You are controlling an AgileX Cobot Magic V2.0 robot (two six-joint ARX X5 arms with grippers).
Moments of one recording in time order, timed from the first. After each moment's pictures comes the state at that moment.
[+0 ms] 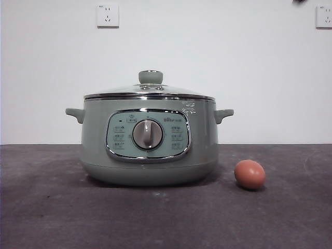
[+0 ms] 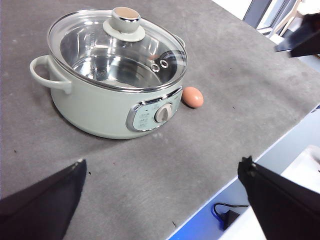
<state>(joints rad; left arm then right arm) 0.03 0.41 0.84 -1.02 0.70 0.15 0.20 1.00 1.02 -0.96 -0.47 -0.13</state>
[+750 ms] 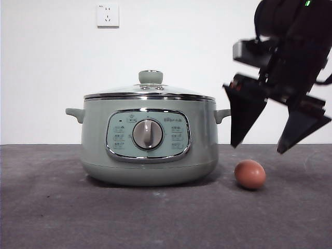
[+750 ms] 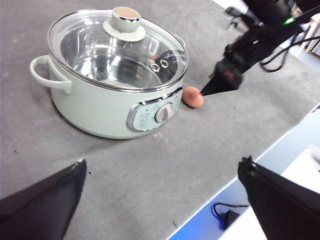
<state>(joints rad) 0.03 0.41 0.84 -1.02 0.70 0.15 0.39 1.55 1.02 -0.60 -0.15 -0.06</state>
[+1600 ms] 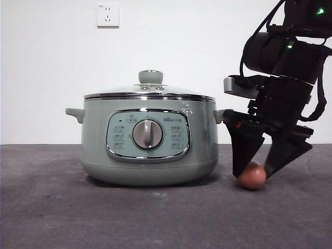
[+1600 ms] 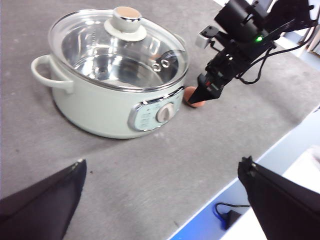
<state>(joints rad) 0.03 0.41 0.84 -1.02 0.68 0.15 0.39 1.70 1.02 -0.48 -0.15 -0.06</state>
